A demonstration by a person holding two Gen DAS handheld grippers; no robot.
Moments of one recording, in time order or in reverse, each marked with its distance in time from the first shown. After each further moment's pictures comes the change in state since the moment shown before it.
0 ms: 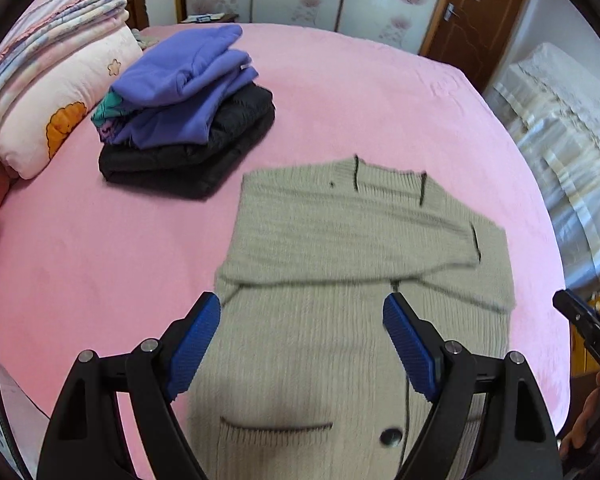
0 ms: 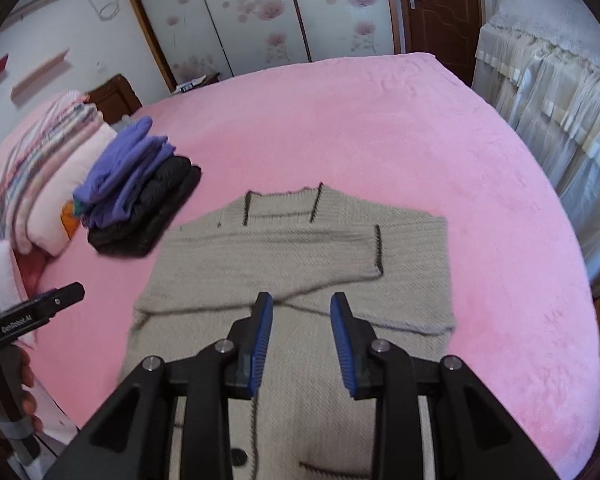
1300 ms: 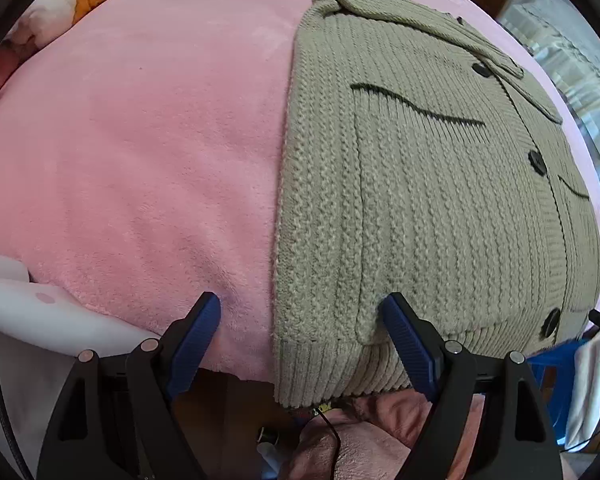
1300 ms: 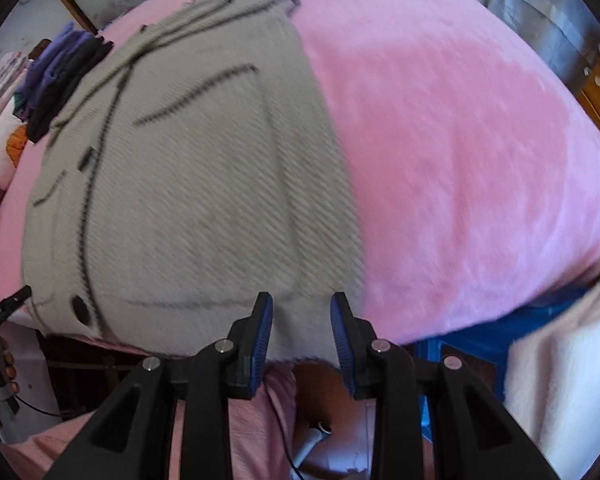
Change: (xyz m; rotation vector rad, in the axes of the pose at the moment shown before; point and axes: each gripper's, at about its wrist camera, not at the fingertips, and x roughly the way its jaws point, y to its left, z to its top) left arm 0.053 0.142 -0.292 0.024 0.198 -0.019; right arm -0.020 -0.109 -0.339 0.235 0.326 -0.132
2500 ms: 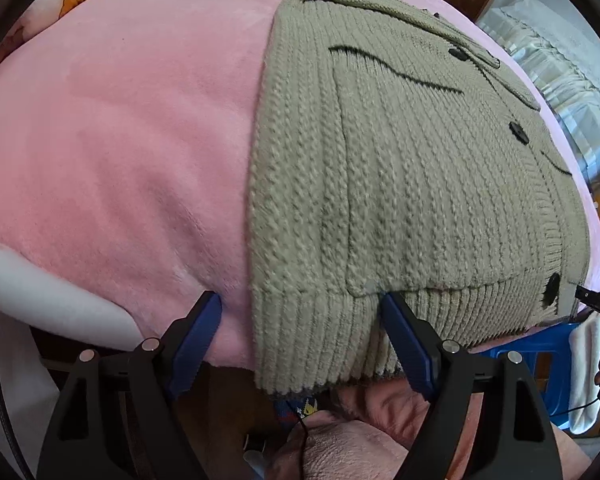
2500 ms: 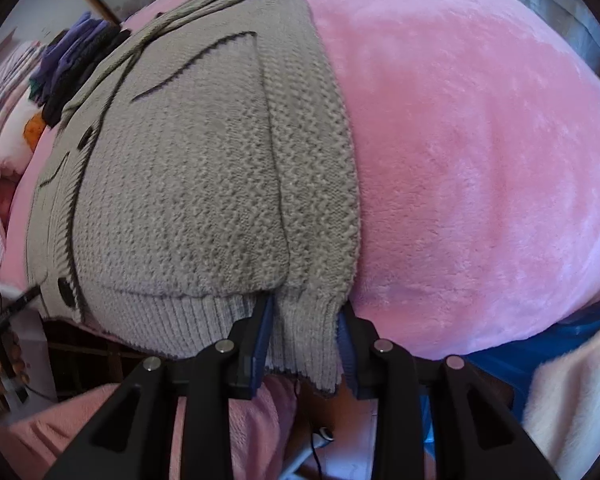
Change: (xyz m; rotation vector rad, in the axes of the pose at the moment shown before) left arm 0.016 0.000 -0.042 0.018 -0.040 -0.077; right arm 0.032 -0.013 0.000 -0.008 -0.004 0.110
